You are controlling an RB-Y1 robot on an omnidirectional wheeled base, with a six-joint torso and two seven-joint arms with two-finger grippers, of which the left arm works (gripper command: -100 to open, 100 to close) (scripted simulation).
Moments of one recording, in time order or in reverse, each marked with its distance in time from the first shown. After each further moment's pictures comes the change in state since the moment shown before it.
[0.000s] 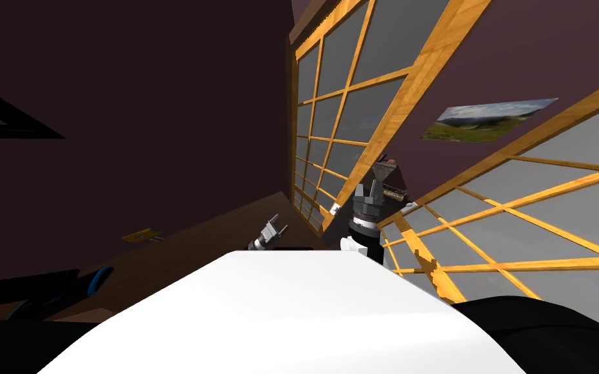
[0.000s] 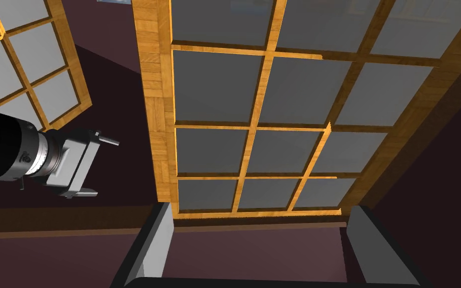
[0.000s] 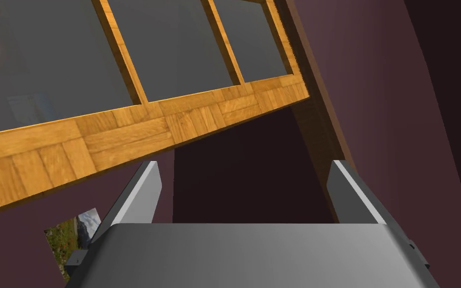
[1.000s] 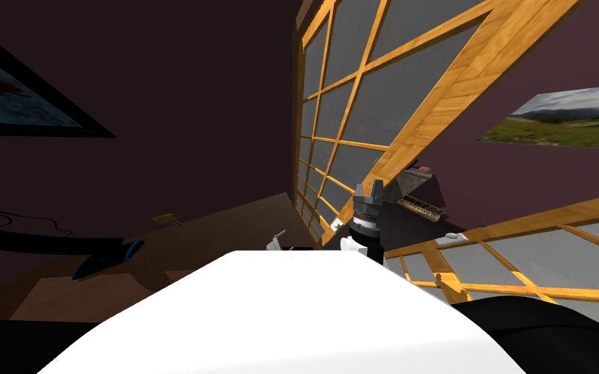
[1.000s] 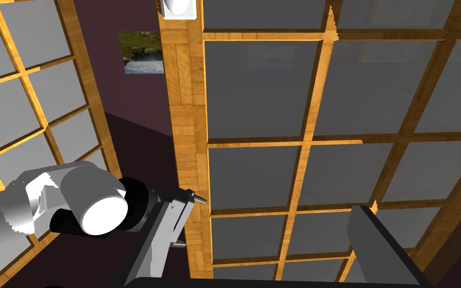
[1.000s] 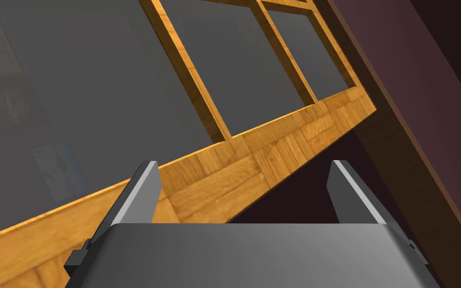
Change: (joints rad) arm -0.004 0.016 -0.041 0.220 -0.184 -0.151 -0.150
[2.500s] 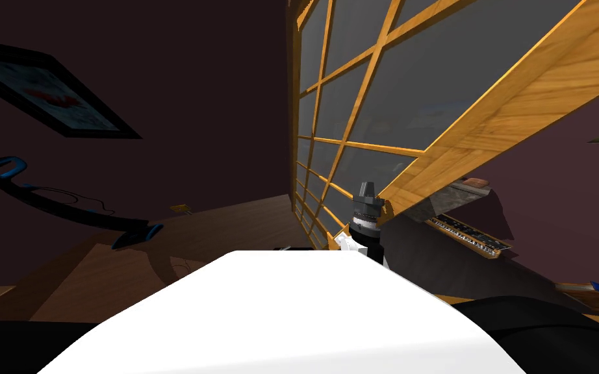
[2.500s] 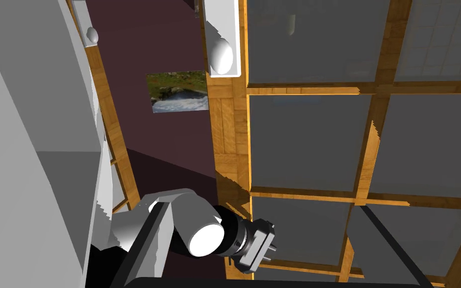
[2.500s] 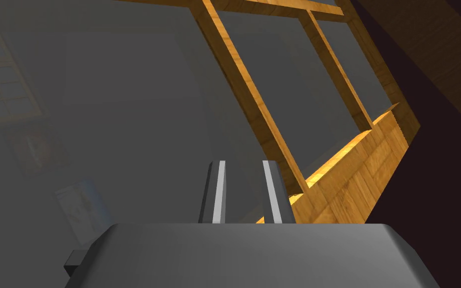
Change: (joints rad) arm -0.008 0.007 -0.029 0.165 -0.172 -0.138 -0.142
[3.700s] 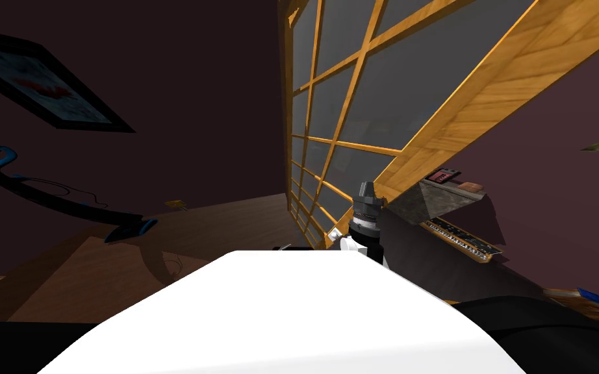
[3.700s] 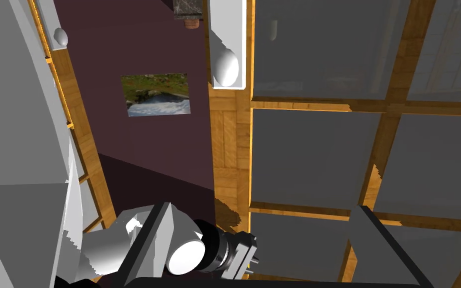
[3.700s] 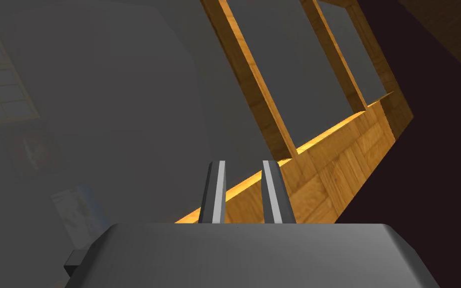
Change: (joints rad) arm -0.016 -0.030 0.000 0.036 0.016 0.062 -0.005
